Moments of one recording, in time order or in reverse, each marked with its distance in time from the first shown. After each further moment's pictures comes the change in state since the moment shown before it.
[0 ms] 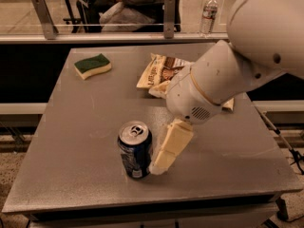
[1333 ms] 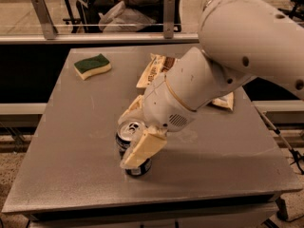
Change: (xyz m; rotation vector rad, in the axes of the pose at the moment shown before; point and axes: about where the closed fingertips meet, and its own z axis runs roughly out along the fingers) arm -0.038 0.025 0.030 -0.116 -0.077 -0.075
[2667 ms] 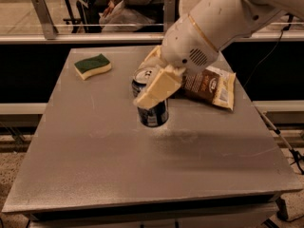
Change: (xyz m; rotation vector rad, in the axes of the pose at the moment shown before) arm -0.015 -0.068 -0.078 0.051 -0.042 0.071
